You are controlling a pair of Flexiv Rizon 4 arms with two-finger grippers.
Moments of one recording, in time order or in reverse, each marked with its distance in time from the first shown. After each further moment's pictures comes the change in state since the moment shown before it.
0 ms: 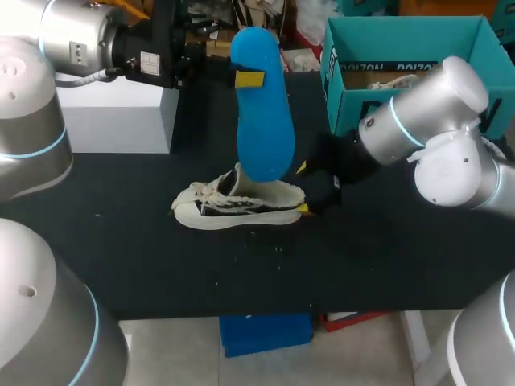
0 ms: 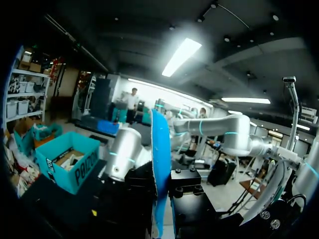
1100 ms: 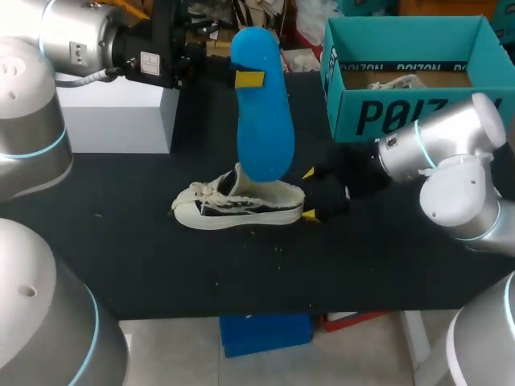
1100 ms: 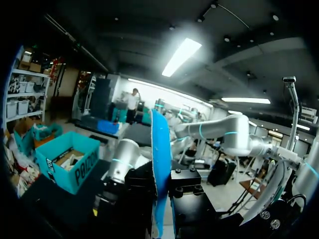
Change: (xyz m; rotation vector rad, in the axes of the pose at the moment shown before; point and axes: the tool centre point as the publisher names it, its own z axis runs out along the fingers) left arm 0.000 0.000 0.000 0.000 0.000 0.000; right arm -0.006 -0.023 0.012 -0.141 -0.023 0.004
